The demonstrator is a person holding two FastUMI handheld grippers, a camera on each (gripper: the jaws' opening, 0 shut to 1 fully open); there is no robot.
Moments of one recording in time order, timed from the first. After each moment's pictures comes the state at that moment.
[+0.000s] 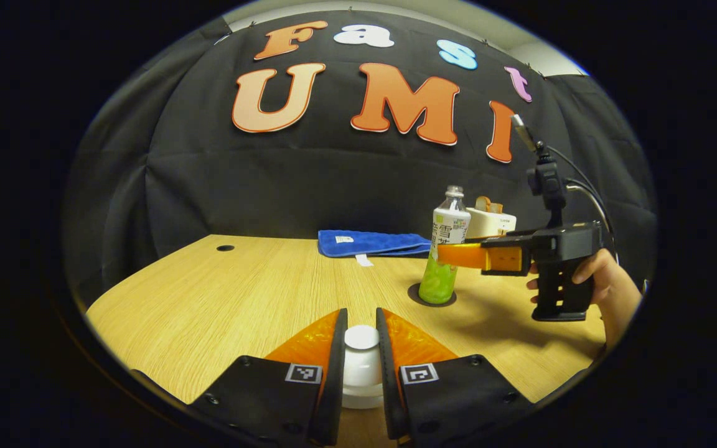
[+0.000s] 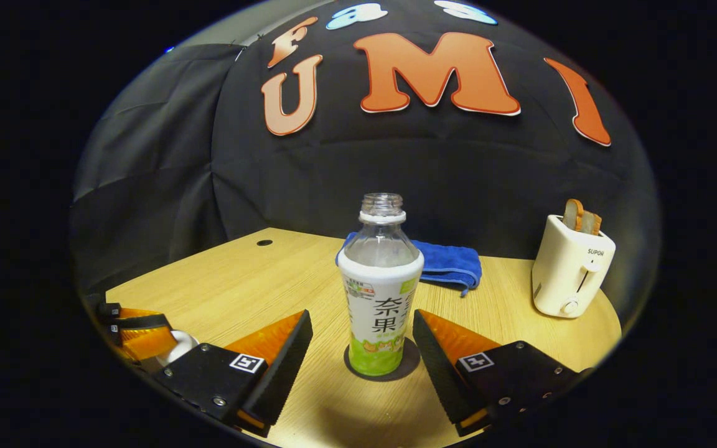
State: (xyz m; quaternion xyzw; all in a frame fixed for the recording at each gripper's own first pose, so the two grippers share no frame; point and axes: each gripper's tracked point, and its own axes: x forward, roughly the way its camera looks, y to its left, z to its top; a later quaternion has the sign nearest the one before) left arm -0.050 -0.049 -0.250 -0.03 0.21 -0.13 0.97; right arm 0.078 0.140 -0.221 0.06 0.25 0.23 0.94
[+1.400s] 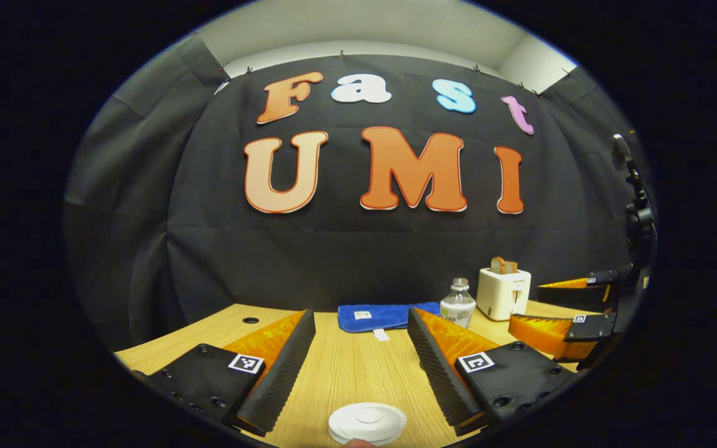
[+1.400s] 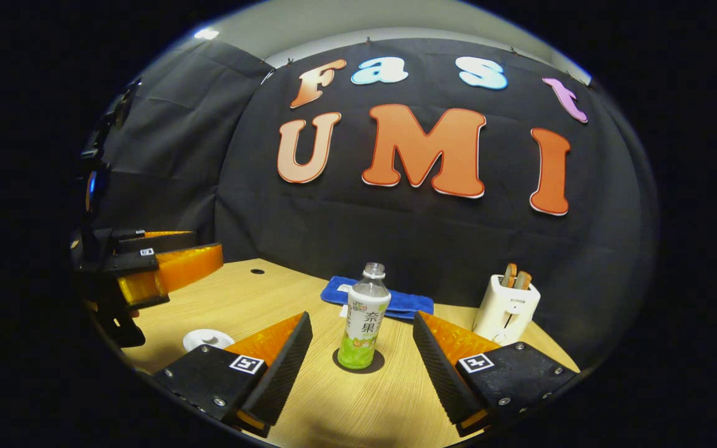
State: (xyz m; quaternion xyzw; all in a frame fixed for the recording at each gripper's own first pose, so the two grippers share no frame) left arm -0.010 -0.042 -0.100 -0.02 0.05 -0.07 1.00; right arm 0.009 0.087 -0.116 0.00 0.11 0.15 0.98
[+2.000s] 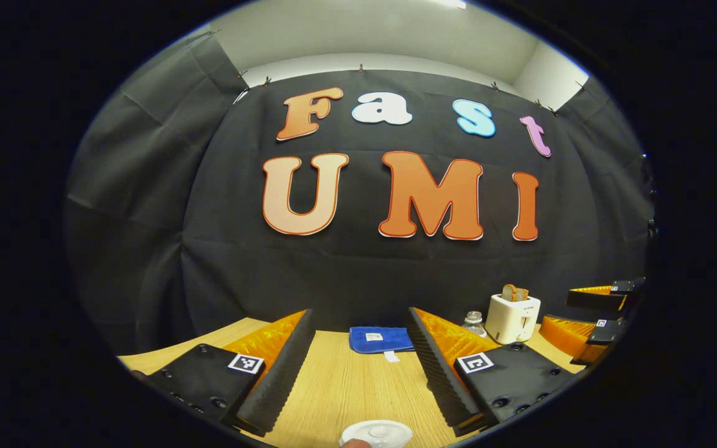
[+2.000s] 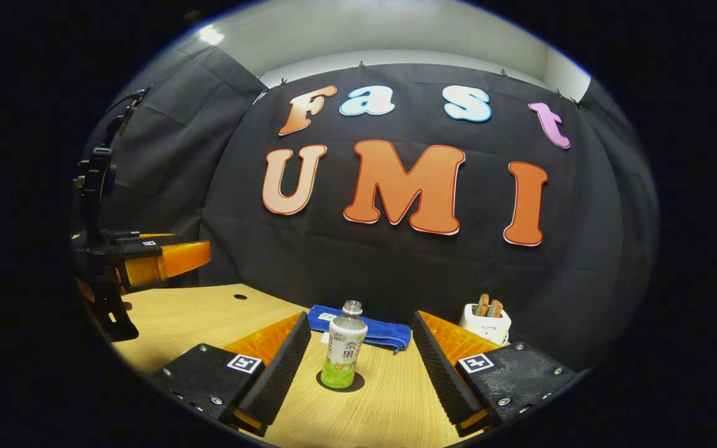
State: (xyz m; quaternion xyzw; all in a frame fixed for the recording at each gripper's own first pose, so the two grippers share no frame) left arm -0.005 -0.018 -0.067 -0.02 0.01 -0.05 1.00; right arm 0.009 0.063 -0.073 0.00 0.05 0.10 0.99
